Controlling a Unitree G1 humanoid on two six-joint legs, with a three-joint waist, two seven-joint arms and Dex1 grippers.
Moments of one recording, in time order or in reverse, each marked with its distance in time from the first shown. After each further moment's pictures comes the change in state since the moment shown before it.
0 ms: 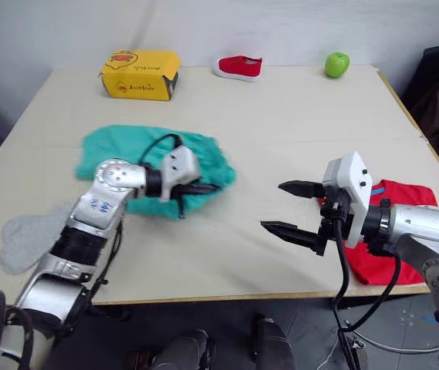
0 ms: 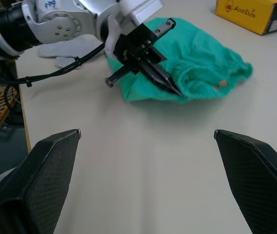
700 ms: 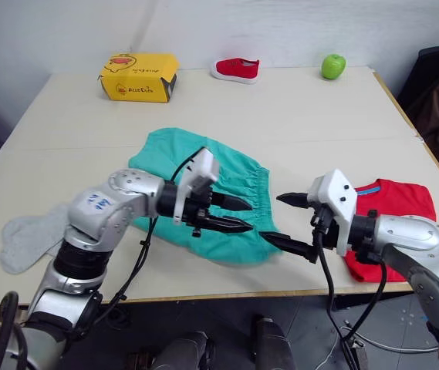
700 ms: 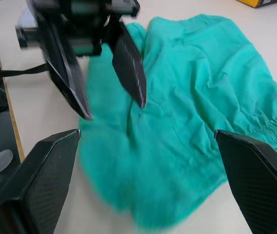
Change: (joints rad) left arm -0.001 -0.025 0.159 -0.368 -0.404 0.685 -0.014; right arm 0.024 0.003 0.128 0.002 -0.133 -0.062 0.000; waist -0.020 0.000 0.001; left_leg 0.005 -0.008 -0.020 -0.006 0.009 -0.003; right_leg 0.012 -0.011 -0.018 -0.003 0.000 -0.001
